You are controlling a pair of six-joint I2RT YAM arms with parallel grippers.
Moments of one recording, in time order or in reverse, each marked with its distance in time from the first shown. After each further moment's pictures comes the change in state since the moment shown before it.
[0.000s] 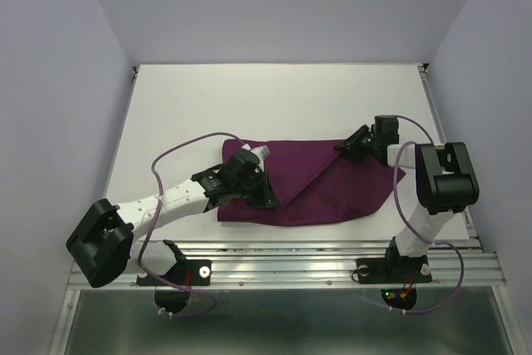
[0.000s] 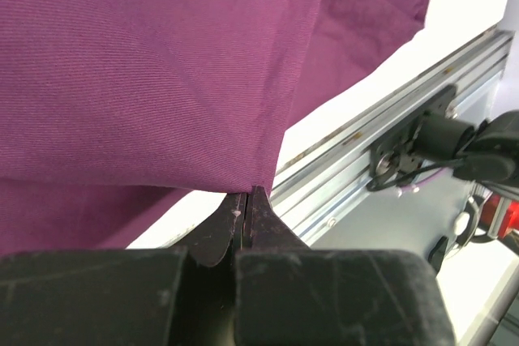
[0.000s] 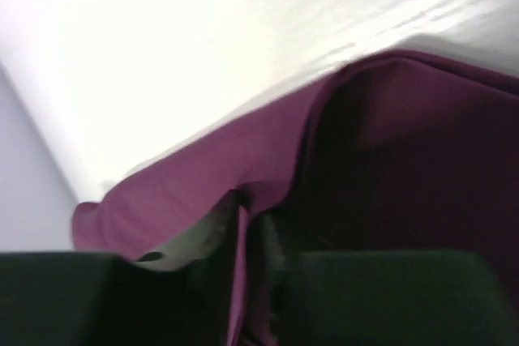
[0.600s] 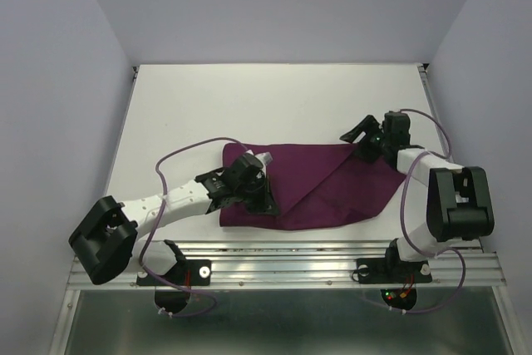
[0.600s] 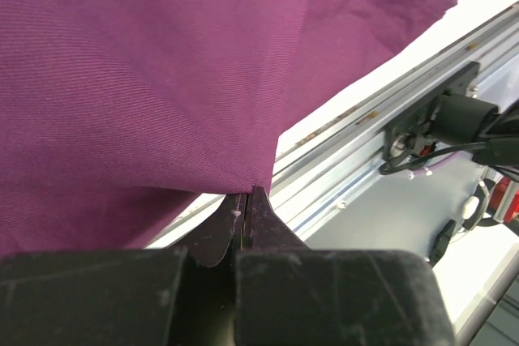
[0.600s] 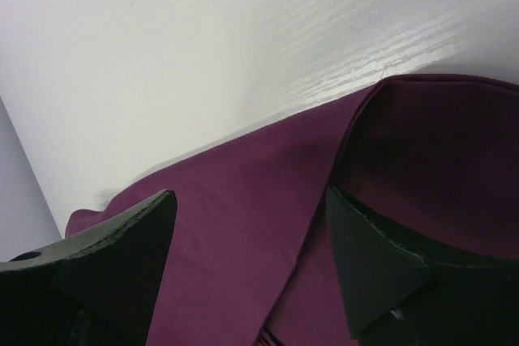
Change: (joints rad) left arm -0.033 0.014 -0.035 -0.019 0.018 -0.008; right arm -0.024 -0.211 -0.035 -0.121 0.071 -0.092
